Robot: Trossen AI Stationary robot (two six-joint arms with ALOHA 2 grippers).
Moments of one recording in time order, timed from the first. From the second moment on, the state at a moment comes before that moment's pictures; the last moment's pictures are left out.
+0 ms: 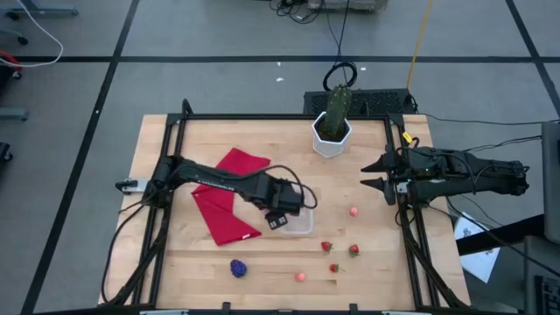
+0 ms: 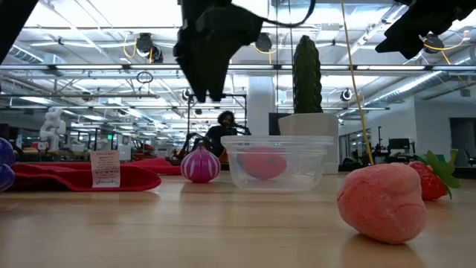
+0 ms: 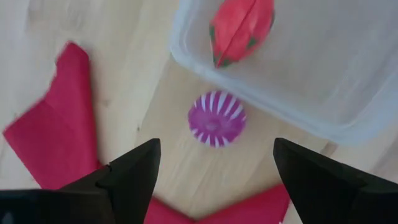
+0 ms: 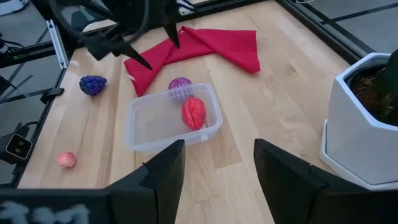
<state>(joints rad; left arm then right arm) -0.17 2.07 1.87 -1.32 -0.24 -0.60 0.00 0.47 0.67 -0.71 0.07 0.25</state>
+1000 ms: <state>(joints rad) -0.21 2.06 1.70 -1.33 -0.34 -0.45 0.00 0.47 0.67 -0.70 0.07 0.29</state>
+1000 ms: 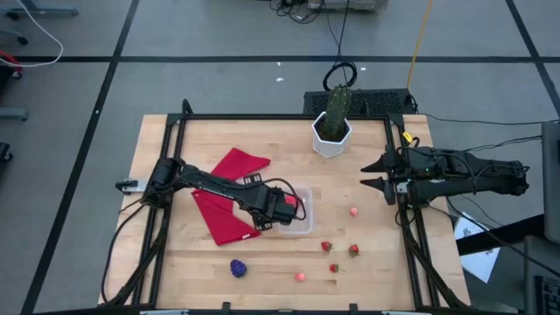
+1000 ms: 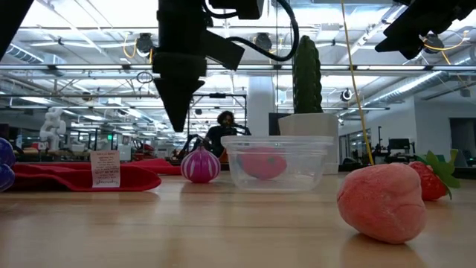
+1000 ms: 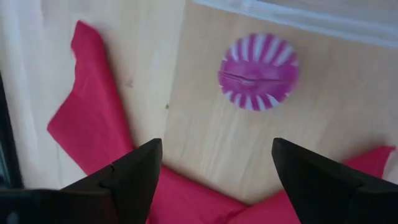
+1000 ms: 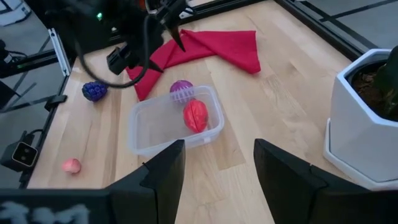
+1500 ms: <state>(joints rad) -0.29 2.06 1.70 -1.29 -0.52 -0.23 0.00 0.47 0.67 -0.59 0.07 0.33</state>
